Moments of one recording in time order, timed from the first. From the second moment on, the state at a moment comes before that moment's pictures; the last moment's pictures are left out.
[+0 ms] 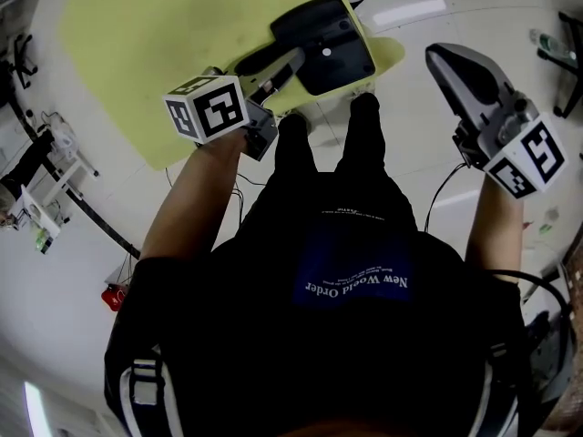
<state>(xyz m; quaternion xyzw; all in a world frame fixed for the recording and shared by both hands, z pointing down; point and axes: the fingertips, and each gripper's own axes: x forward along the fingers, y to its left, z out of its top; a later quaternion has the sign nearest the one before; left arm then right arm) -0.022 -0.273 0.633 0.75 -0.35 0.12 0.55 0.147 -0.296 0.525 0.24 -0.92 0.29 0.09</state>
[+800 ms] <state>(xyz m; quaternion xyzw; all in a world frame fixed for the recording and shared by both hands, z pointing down) -0.118 -0.255 0.456 0.82 -0.43 -0.11 0.35 0.083 -0.301 0.447 0.18 -0.96 0.22 0.07</state>
